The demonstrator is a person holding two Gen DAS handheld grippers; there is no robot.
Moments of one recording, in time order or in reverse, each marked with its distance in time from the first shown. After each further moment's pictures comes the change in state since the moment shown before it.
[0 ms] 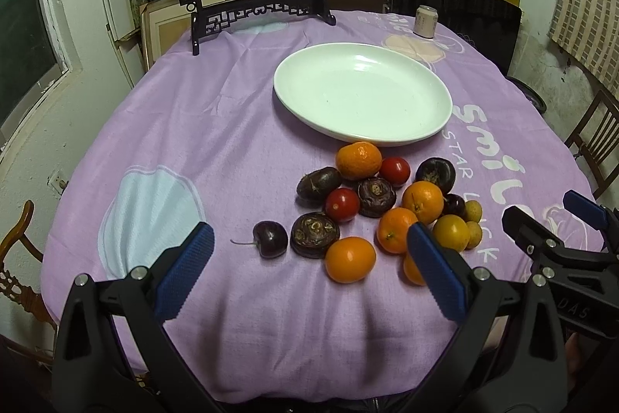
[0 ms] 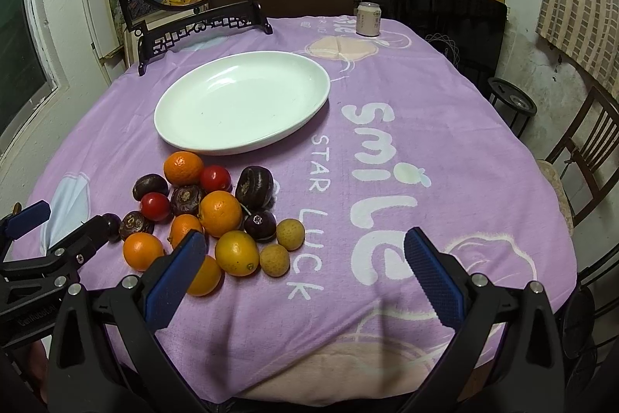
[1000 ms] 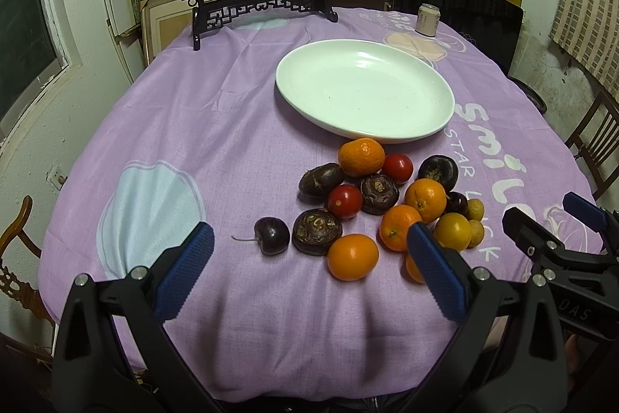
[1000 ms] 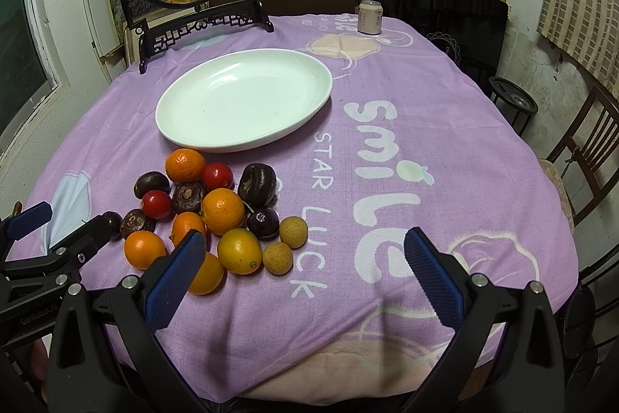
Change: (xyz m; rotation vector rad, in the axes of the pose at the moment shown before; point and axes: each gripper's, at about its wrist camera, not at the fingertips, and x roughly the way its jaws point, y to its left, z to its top) left arm 0.003 0.001 -0.001 -0.007 0.008 -0.001; right arm 0.001 0.002 -0.001 0.002 0.005 0.002
